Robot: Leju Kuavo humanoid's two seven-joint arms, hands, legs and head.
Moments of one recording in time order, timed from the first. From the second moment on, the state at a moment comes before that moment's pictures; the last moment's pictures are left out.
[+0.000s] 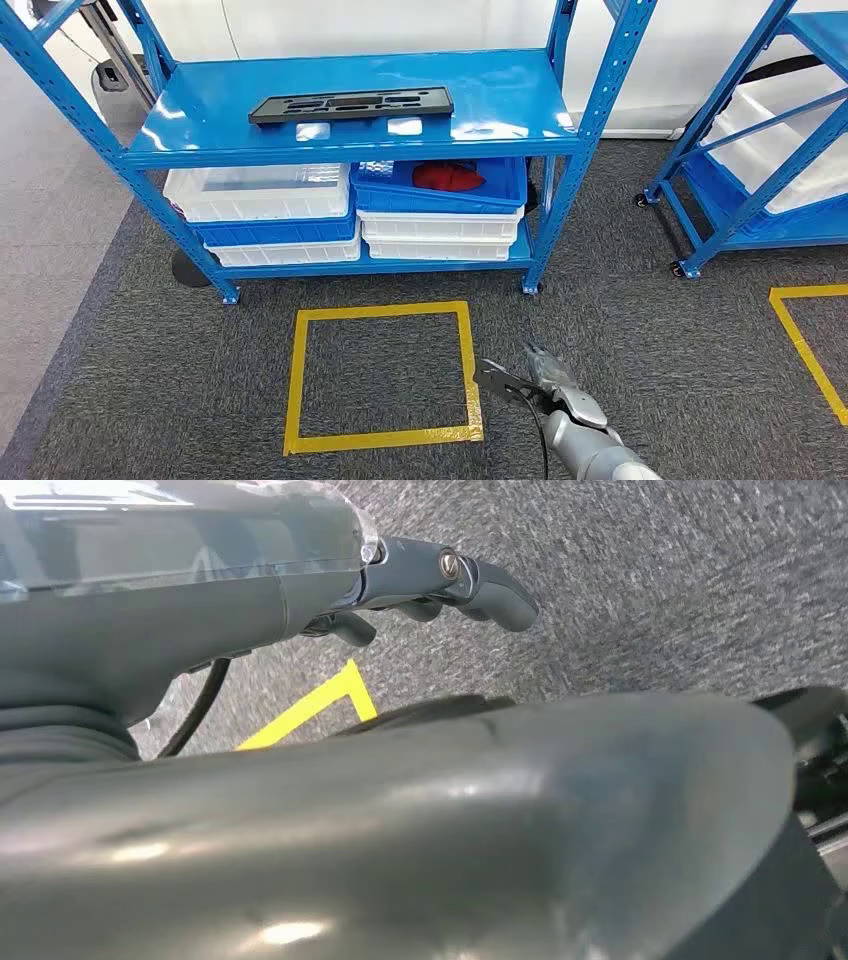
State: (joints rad) left arm -0.09 -0.20 0.86 -0.23 -1.40 0.13 0.01; right arm -0.53 0.02 -0.18 -0.29 1.49 -0.29 -0.13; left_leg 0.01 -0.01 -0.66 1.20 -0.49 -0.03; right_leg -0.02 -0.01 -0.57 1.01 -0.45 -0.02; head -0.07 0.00
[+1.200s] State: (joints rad) left arm -0.11 -0.22 0.91 -0.21 -1.47 0.12 0.01; right arm -0.70 0.03 0.37 -0.51 1.42 -0.45 -0.30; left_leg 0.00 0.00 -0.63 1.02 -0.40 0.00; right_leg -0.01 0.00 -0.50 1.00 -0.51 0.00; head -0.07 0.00
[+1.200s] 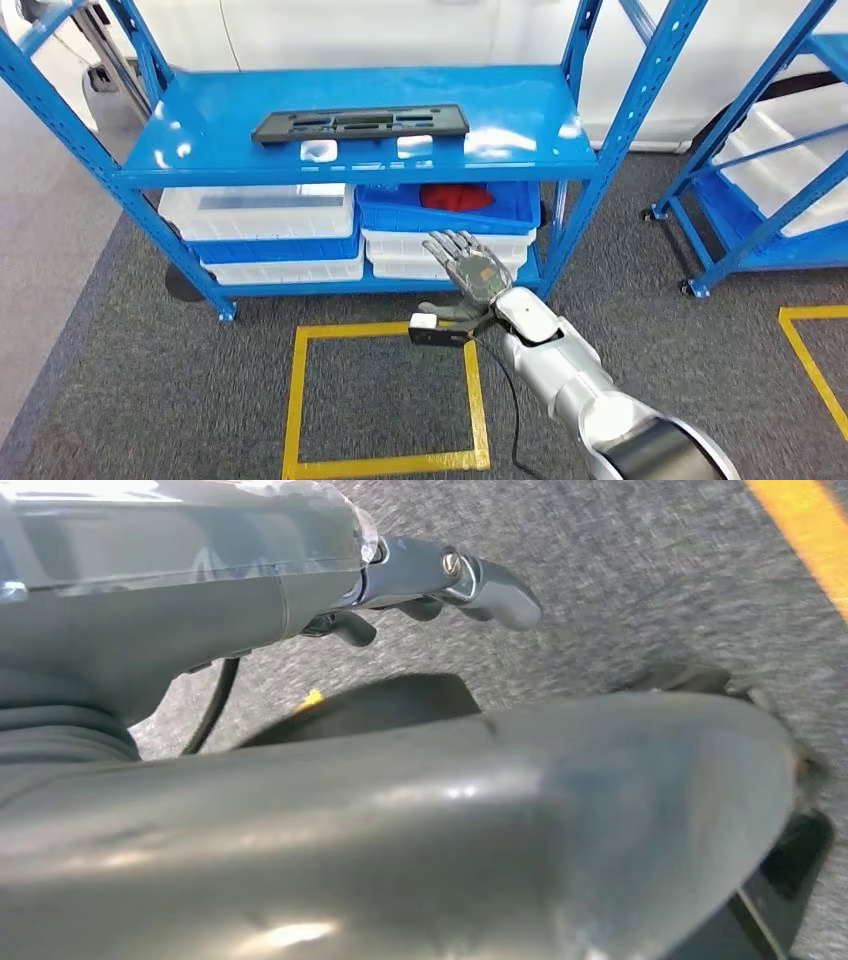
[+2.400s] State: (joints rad) left arm -0.10 -0.22 0.91 -0.20 -1.48 0.11 0.01; right arm -0.63 0.00 0.54 -0.86 1.33 -0.40 -0.31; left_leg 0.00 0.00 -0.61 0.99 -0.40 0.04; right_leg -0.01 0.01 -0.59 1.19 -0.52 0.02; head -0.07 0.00
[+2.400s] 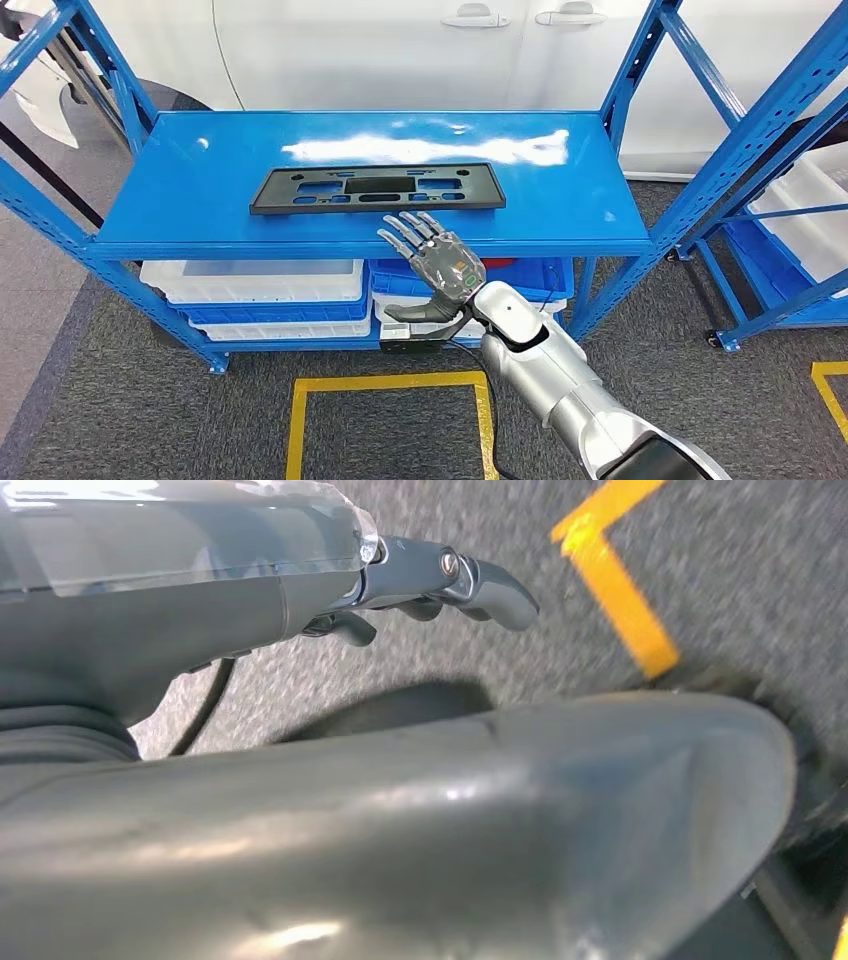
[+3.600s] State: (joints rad) left arm -0.11 -0.22 0.92 -0.20 -1.48 0.11 0.00; right arm -0.64 -0.02 0.65 -0.77 1.37 -0.37 -0.23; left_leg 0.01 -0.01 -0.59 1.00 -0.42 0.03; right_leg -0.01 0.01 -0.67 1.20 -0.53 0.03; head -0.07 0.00
